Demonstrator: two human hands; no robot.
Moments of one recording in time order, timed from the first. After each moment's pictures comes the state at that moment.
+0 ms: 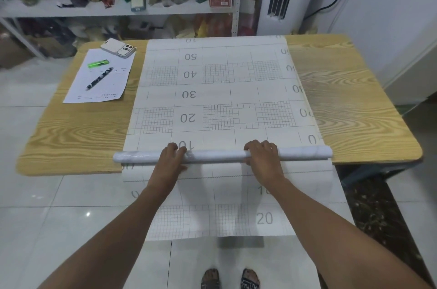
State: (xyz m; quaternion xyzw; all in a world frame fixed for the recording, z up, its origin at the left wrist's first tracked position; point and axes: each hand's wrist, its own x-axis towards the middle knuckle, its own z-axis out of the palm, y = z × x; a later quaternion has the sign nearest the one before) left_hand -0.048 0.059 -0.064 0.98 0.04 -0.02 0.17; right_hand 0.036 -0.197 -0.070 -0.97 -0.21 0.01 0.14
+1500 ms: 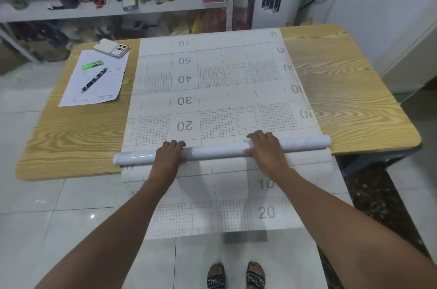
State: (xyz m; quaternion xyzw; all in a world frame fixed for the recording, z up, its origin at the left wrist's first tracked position) left_hand -0.031 0.064 -0.068 0.99 0.04 -0.02 0.10; right_hand 0.047 -0.208 -0.071 -0.97 -0.22 0.02 0.11
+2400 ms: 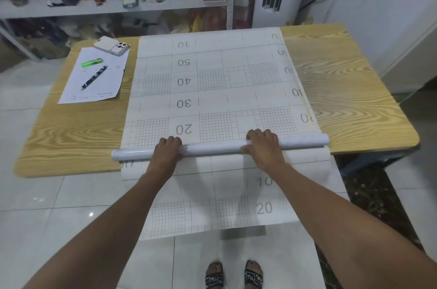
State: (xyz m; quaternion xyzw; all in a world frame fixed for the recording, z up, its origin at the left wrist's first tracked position) left_hand -0.024 0.071 -0.066 0.99 0.05 -0.06 0.10; right_hand 0.051 -0.199 -0.065 -0.98 -0.20 0.04 0.09
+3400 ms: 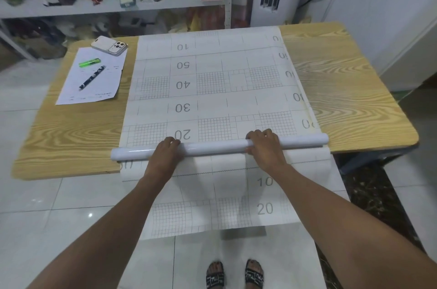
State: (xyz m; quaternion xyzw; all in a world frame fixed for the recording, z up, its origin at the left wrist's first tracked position) left_hand -0.031 0.074 -0.067 0.99 0.01 -0.02 0.12; right_hand 0.051 -0.204 -0.073 -0.97 -0.19 0.04 0.13
